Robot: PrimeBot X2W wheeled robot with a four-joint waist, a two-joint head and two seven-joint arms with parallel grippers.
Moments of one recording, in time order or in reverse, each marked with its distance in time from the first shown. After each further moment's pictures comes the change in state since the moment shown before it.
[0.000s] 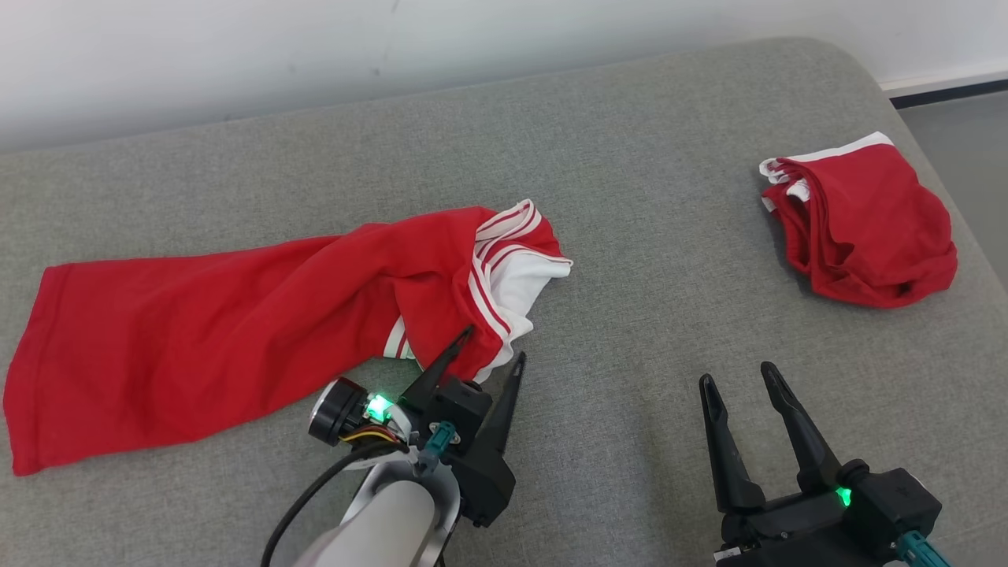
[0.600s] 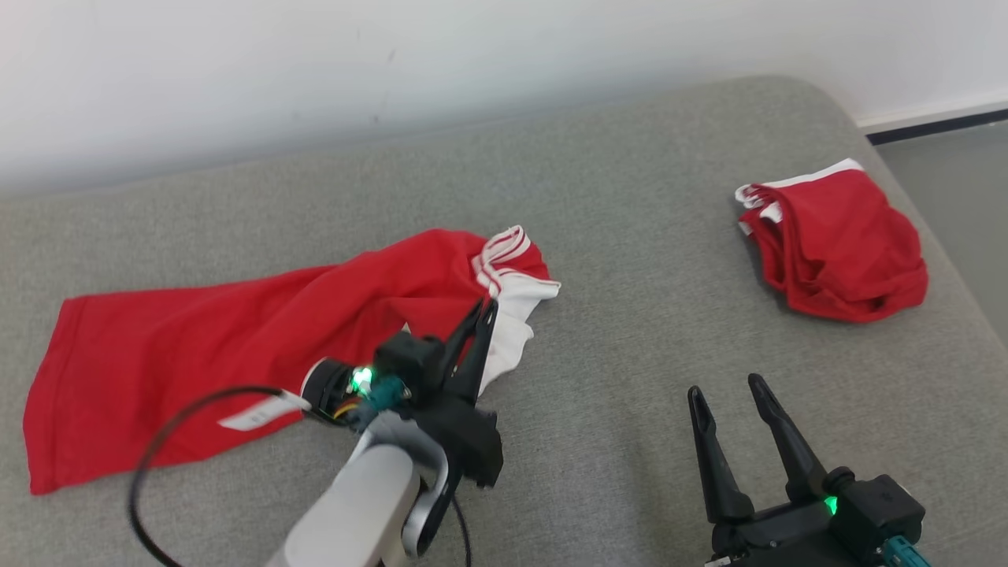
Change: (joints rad) left arm -0.012 0.001 0.082 -0.082 -0.231 -0.097 0.000; right arm 0.005 0.007 0.018 0.026 0.002 0.000 0.000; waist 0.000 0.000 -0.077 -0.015
